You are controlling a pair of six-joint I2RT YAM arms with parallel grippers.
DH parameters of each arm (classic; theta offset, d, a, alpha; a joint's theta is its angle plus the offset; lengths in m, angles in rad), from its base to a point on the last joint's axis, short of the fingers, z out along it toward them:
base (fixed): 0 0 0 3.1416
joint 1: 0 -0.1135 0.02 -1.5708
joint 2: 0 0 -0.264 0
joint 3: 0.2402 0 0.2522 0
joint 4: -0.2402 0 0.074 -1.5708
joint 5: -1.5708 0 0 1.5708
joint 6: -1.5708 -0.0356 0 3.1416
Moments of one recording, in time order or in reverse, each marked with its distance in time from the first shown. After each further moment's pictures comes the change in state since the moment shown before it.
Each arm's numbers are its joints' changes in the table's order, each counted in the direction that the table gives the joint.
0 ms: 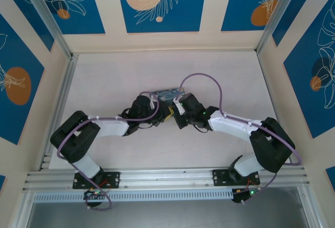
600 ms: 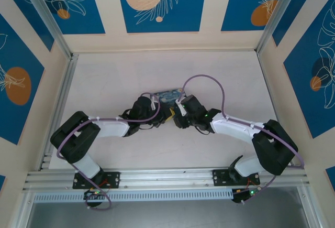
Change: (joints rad) left arm 0.009 0.006 -0.002 -0.005 0.002 0.000; right arm -0.016 0.030 -0.045 0.027 -0.053 -0.019
